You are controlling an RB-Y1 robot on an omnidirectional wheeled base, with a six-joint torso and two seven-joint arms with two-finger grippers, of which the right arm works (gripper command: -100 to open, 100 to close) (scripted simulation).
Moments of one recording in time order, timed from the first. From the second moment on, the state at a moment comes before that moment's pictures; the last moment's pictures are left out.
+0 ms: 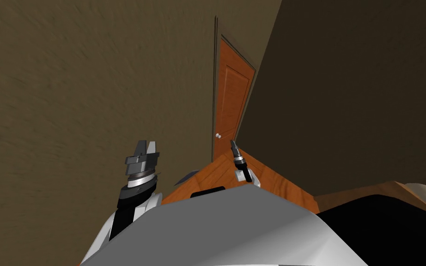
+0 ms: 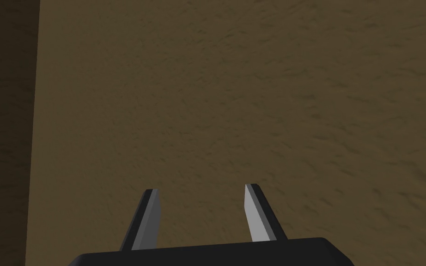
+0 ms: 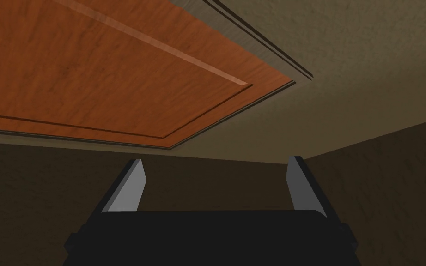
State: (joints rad) arm 0.24 -0.12 -0.02 -1.66 0.10 -0.76 0.39
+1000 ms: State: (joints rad) arm 0.16 -0.14 -0.01 -1.40 0.17 -0.81 0.57
